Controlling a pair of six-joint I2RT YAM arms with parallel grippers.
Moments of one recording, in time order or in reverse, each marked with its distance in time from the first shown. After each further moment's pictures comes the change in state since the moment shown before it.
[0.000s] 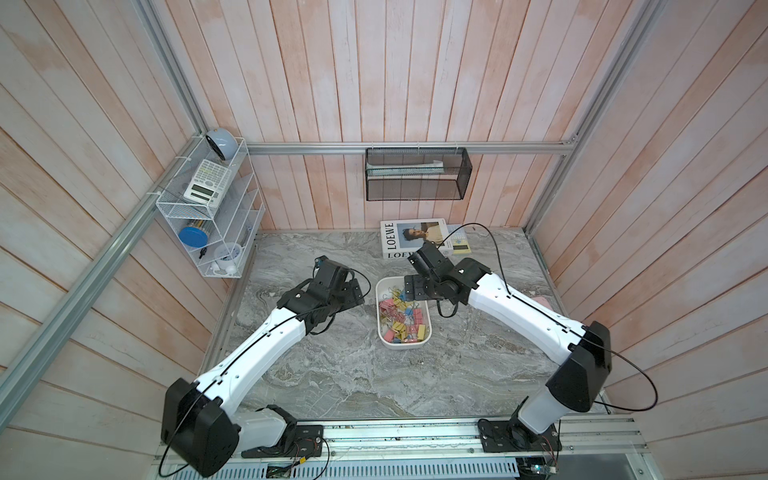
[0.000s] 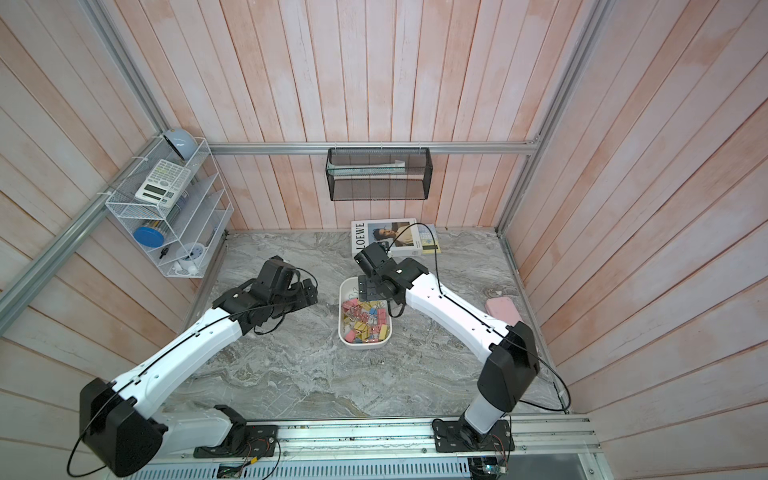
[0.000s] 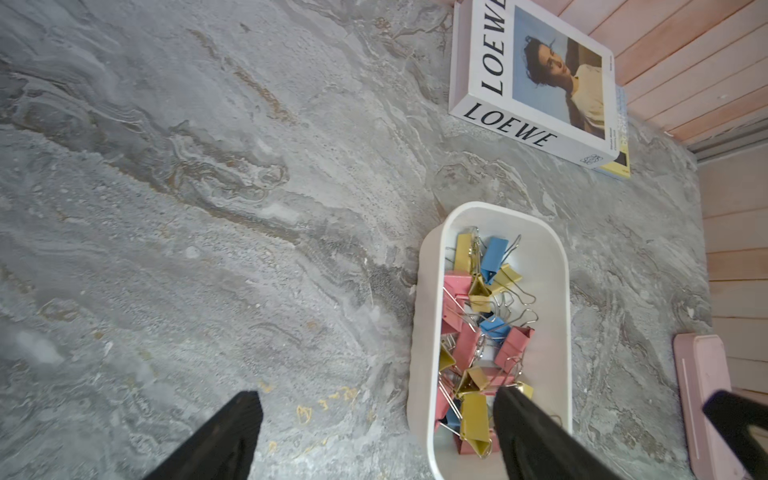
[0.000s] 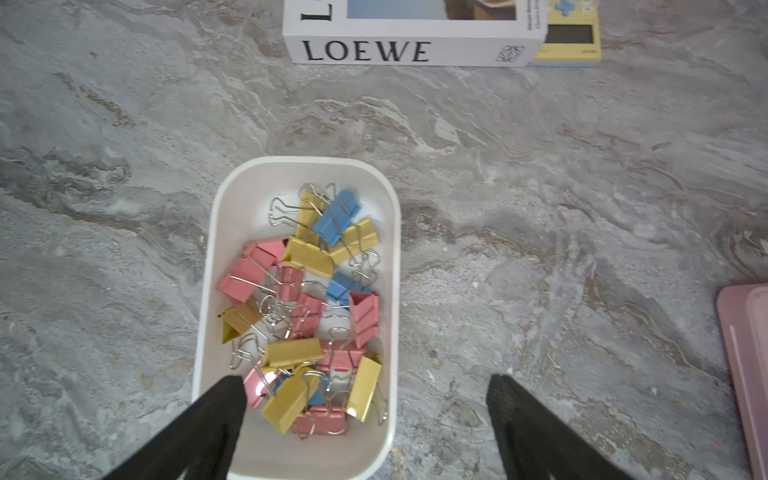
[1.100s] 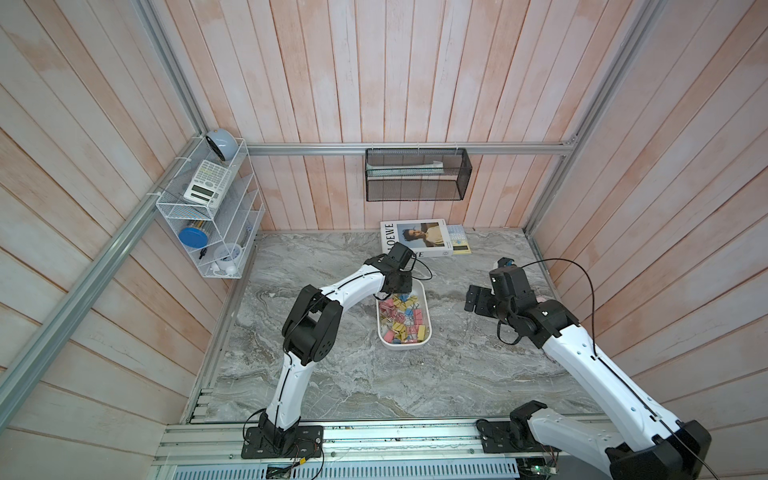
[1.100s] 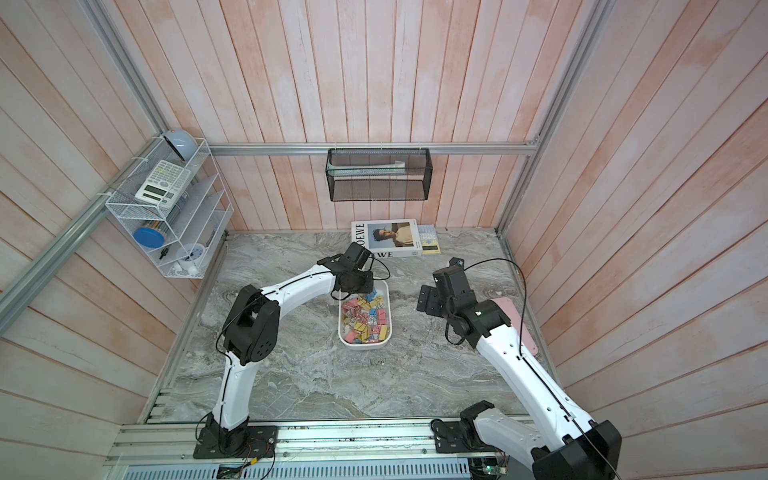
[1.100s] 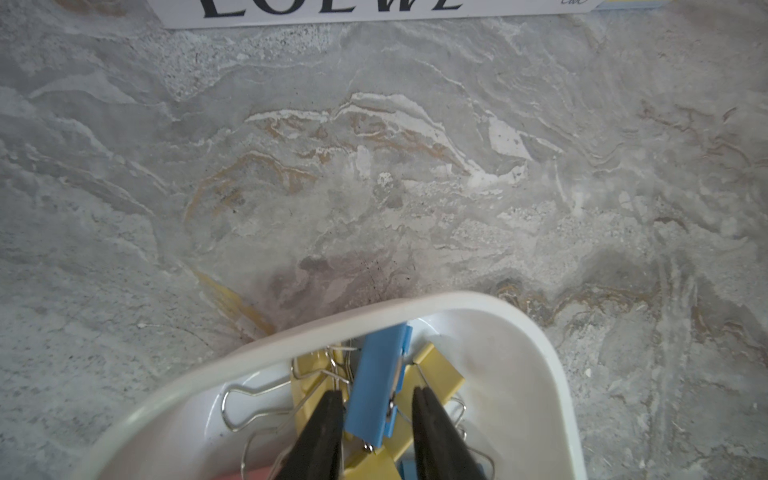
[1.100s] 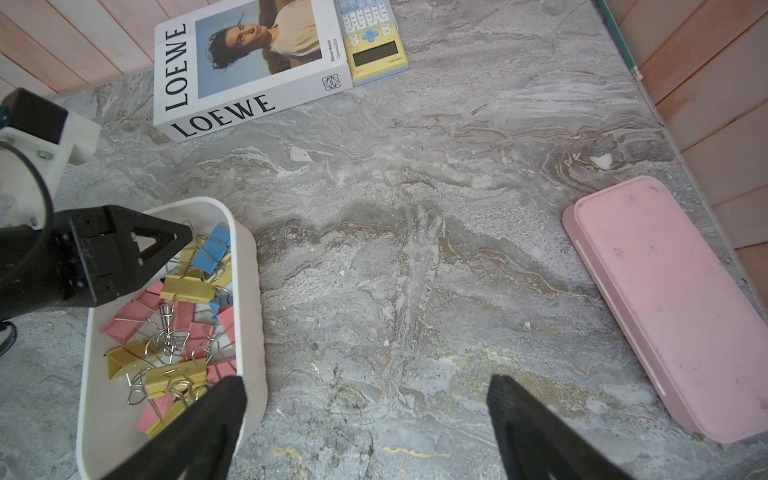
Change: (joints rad) left arm -0.085 0.836 0.629 0.076 0.178 0.222; right arm -0.314 -0.461 -0.391 0.098 -0.092 -0.056
